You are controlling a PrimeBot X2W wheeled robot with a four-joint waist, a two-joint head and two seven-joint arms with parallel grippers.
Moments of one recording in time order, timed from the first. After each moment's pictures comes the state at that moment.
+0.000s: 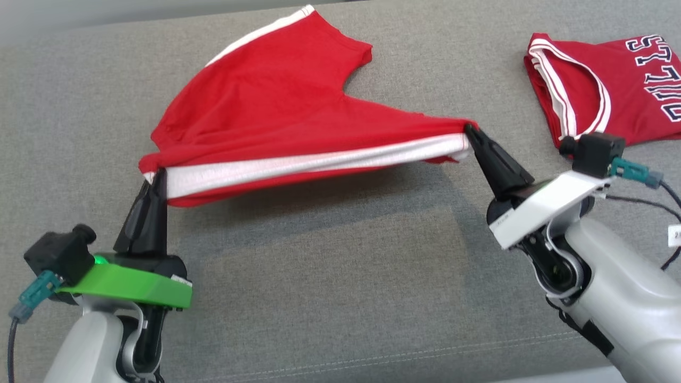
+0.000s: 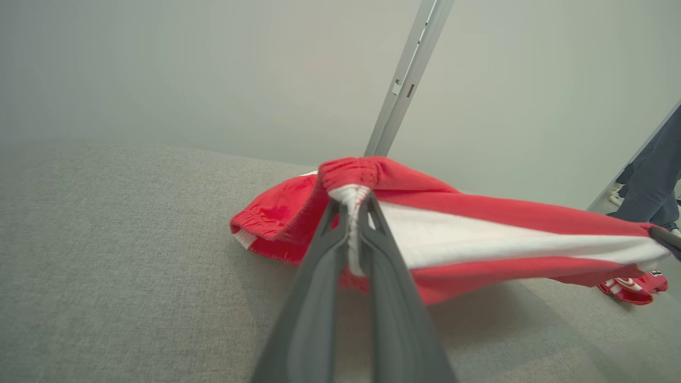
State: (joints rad) left arm -0.28 0.34 -0.28 0.16 -0.71 -0.06 -0.26; right arm -0.63 -0.43 0.69 0.34 1.12 0.13 -0.26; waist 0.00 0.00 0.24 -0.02
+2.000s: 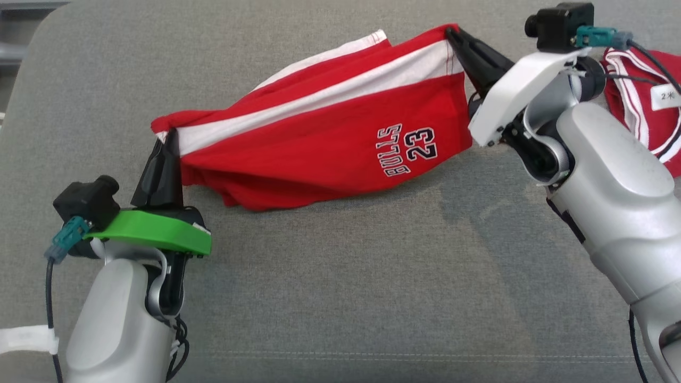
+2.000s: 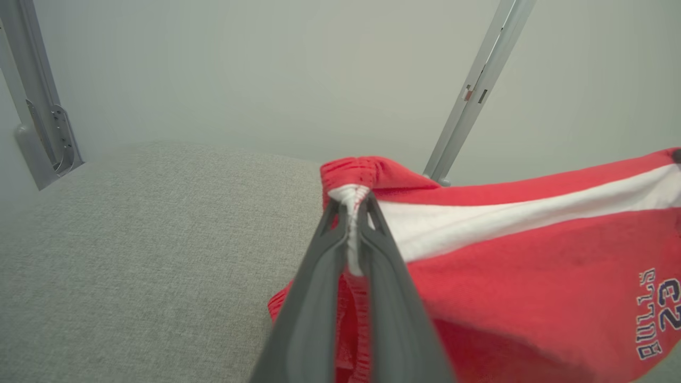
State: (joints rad) left arm -0.44 0.16 -0.16 0.40 -0.51 -0.13 -0.26; right arm -0.93 -0.30 0.57 0.54 0.77 0.13 0.03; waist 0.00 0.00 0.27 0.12
